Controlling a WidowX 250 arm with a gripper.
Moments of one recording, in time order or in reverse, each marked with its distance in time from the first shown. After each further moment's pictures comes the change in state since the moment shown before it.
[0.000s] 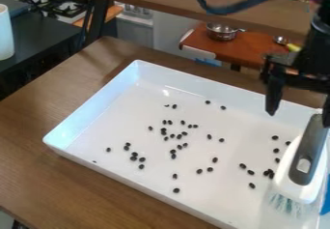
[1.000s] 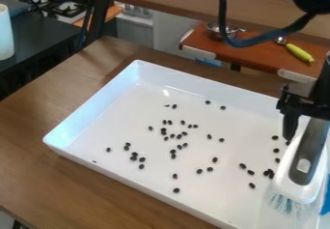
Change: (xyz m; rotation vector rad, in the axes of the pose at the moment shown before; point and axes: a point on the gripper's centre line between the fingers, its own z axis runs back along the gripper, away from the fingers) arm 0.000 -0.025 -0.030 -0.033 -0.021 -0.045
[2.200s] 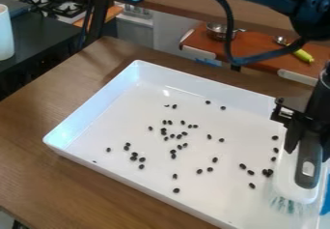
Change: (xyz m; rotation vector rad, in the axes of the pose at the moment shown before) arm -0.004 0.013 -0.034 0.087 0.033 -0.033
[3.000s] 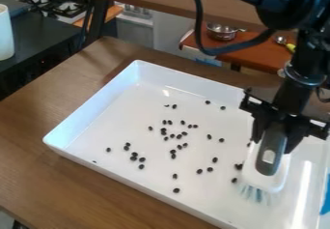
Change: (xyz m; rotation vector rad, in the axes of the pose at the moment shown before) arm 0.002 0.054 -0.005 0.086 0.079 -0.025
